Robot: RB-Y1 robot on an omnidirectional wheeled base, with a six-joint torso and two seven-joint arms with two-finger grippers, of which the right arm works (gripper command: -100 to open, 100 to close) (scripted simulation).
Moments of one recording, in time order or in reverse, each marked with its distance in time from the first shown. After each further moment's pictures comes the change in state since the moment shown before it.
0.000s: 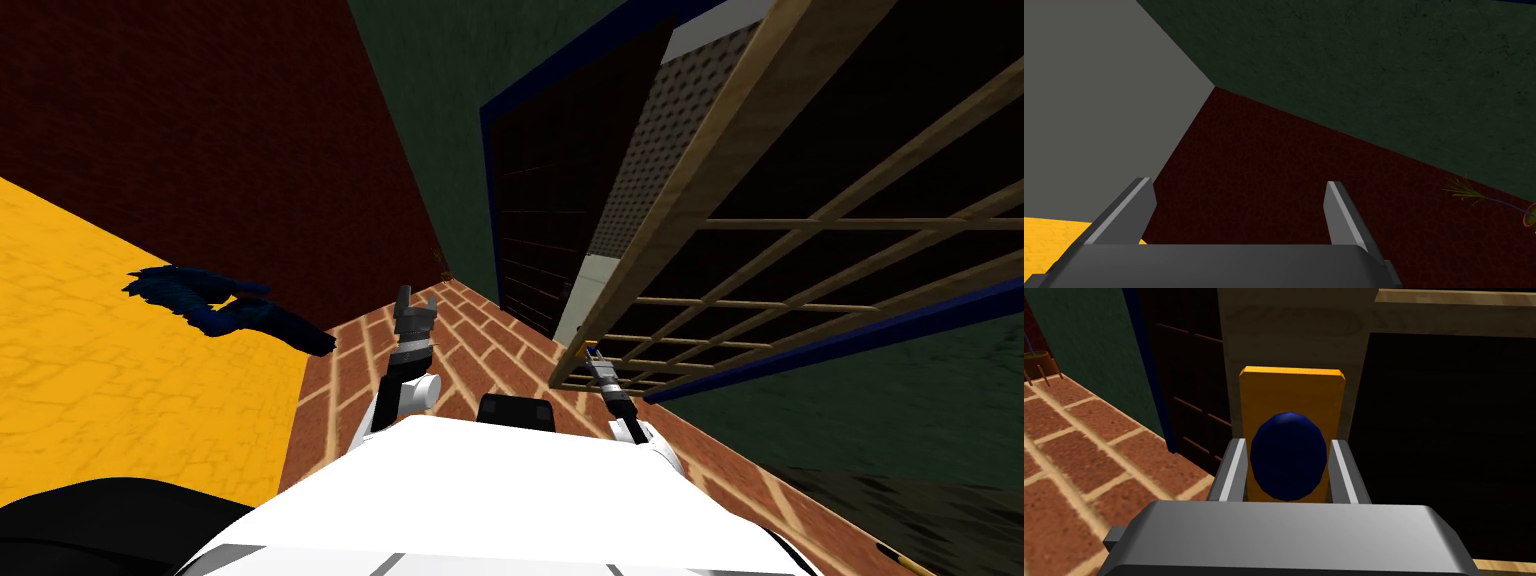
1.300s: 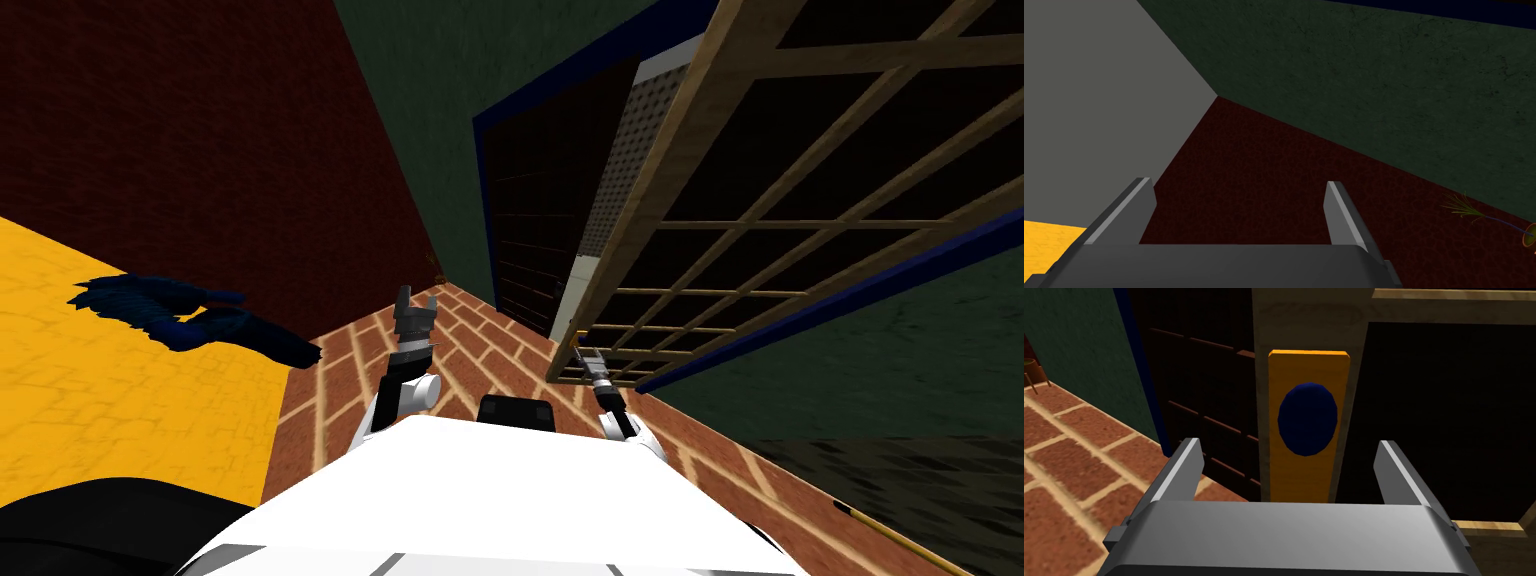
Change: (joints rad) arm 0.002 0.051 0.018 -0.063 0.002 0.070 0.027
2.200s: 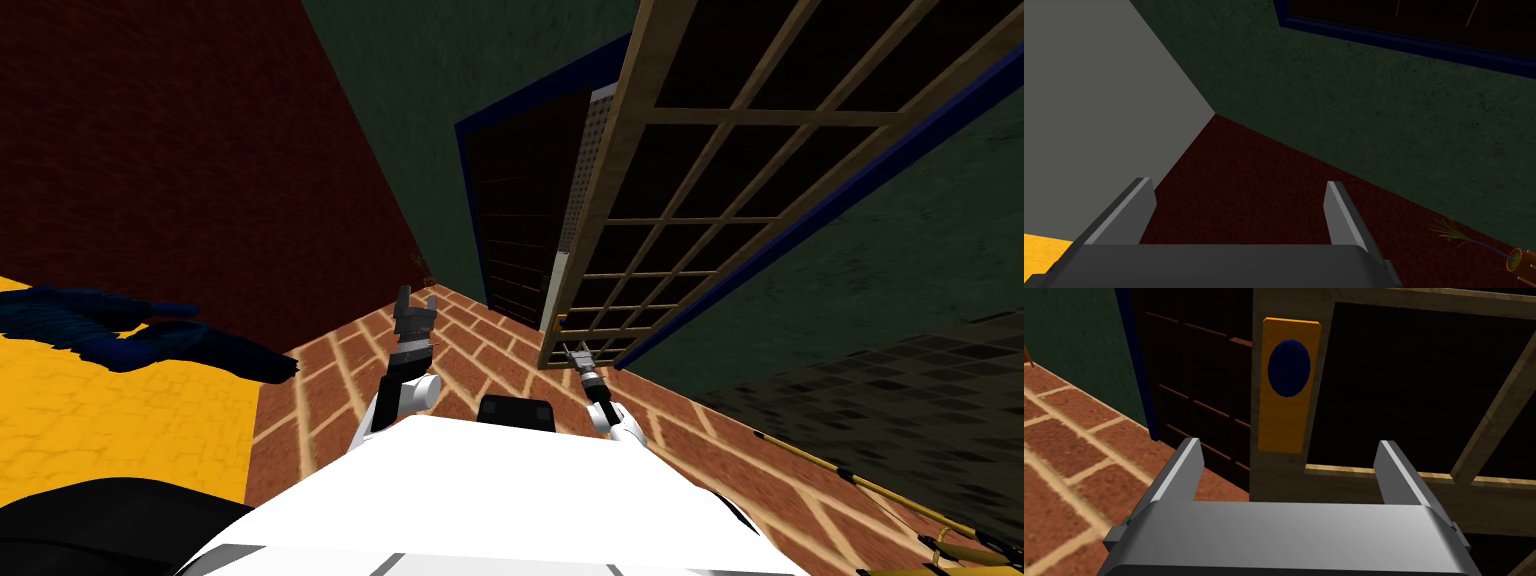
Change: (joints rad) arm -0.064 0.046 0.031 0.041 0.034 0.011 0.099
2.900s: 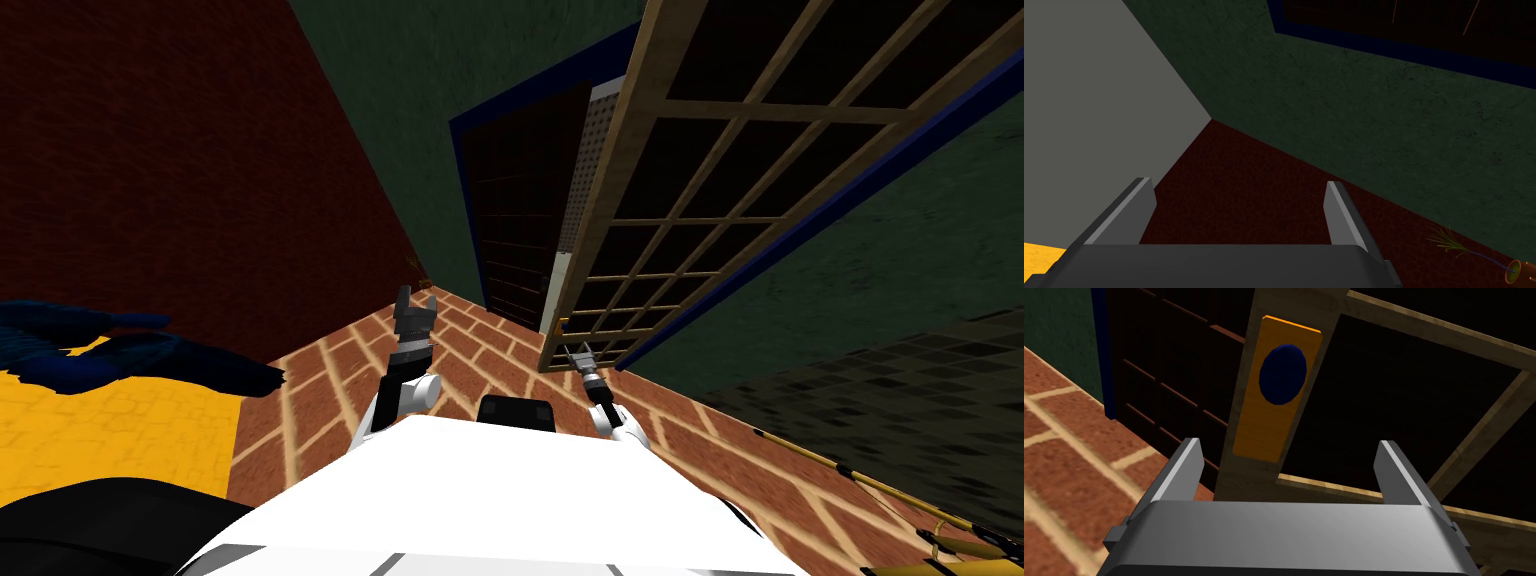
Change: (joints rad) arm 0.010 -0.005 -0.014 -0.002 0.009 -0.006 0.186
